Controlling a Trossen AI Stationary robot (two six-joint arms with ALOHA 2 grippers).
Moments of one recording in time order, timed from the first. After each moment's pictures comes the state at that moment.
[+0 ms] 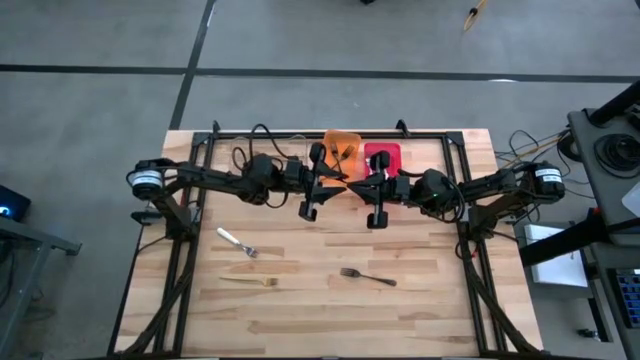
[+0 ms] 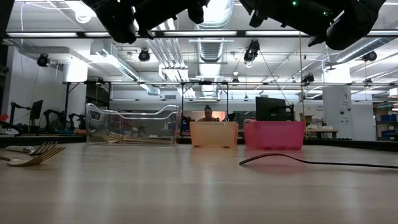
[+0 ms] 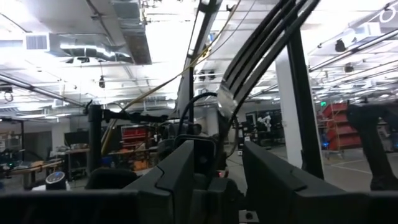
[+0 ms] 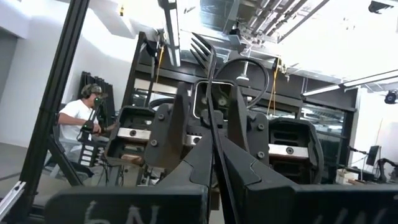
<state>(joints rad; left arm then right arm) 0.15 1.70 0.97 1.24 0.35 -0.05 -0.09 1.42 0.58 1.32 -0.13 -0.20</state>
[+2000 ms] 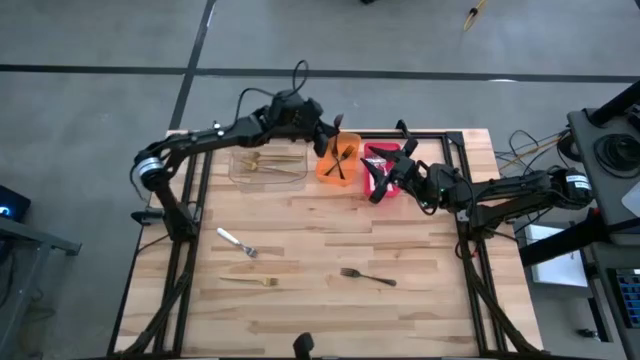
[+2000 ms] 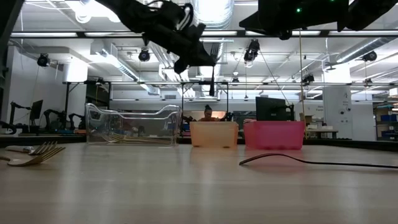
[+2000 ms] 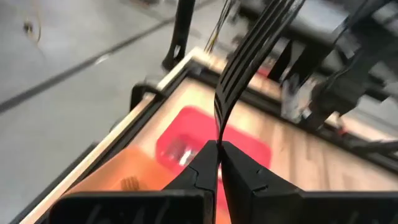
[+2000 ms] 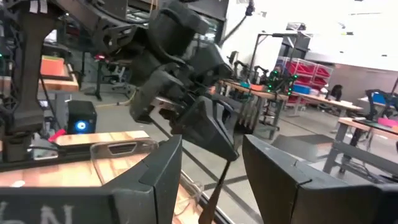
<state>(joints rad) 0.53 1.73 1.36 -0.02 0.27 -0.18 -0.09 1.14 0.58 0.73 0.48 -0.26</state>
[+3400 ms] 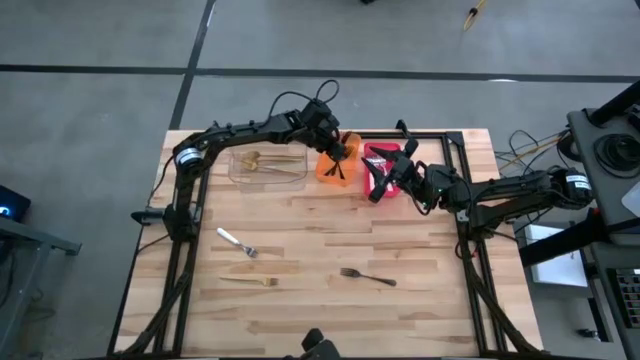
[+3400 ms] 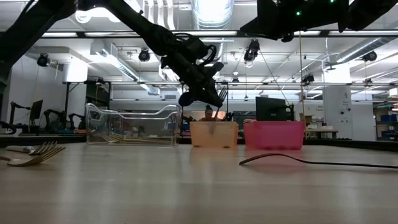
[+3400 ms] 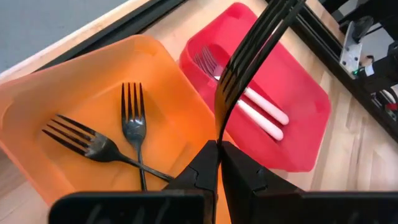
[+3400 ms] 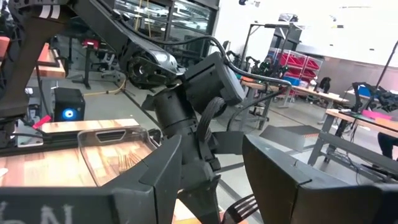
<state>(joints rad) 0.54 2.05 1.61 -0.32 0.29 -0.35 -0.09 1.14 0.58 0.69 0.53 -0.27</state>
